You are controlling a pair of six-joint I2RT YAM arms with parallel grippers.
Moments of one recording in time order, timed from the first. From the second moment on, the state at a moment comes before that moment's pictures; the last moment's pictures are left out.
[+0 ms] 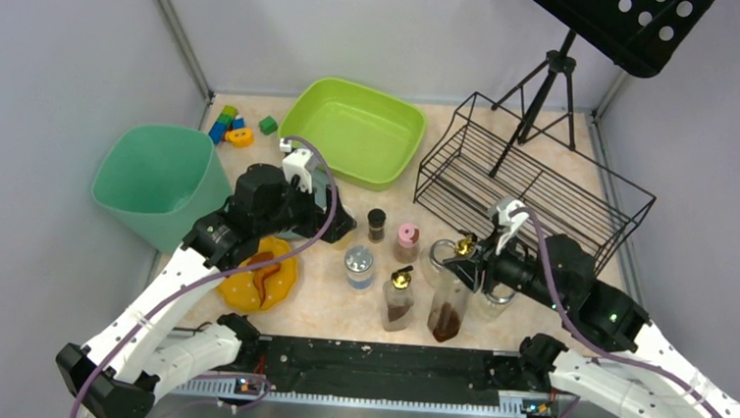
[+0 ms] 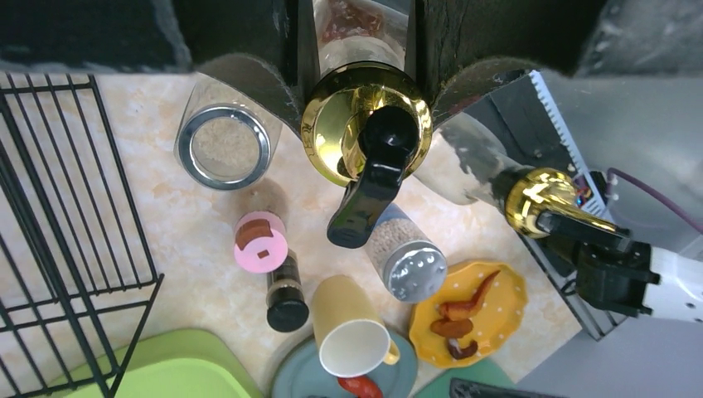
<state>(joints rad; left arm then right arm) -0.53 0.91 0.95 -0.54 0.22 -0.38 0.90 0.55 0.77 -0.51 -0.04 0.23</state>
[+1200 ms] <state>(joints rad) -0.53 0.93 0.94 -0.53 0.27 -0.39 0.74 1.27 1.78 -0.52 0.54 0.00</state>
